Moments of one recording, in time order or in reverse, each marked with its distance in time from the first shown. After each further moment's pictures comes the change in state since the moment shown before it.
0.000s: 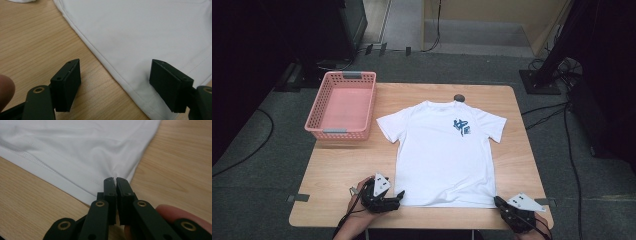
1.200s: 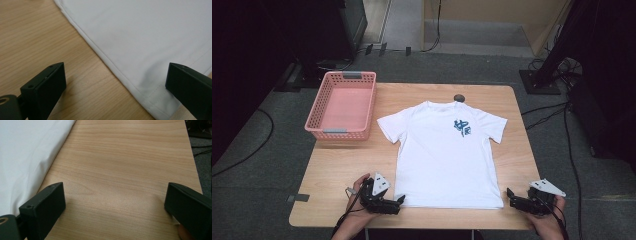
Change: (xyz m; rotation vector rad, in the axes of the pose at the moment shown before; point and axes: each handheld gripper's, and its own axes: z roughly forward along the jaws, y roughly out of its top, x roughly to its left) left arm 0.006 0.001 -0.005 0.006 -0.024 -0.011; right arm -0.071 0.001 0.016 0.015 -0.202 0.181
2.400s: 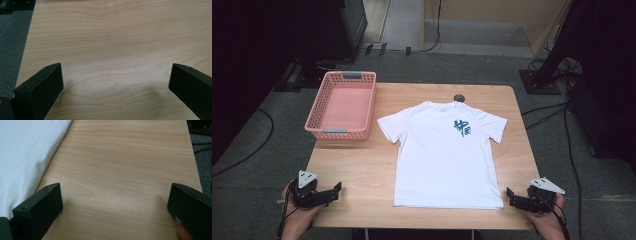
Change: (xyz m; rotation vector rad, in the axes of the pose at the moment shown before) left arm 0.134 -0.068 -0.079 0.011 0.347 -0.346; right arm -0.001 0.004 0.003 0.026 -0.001 0.002
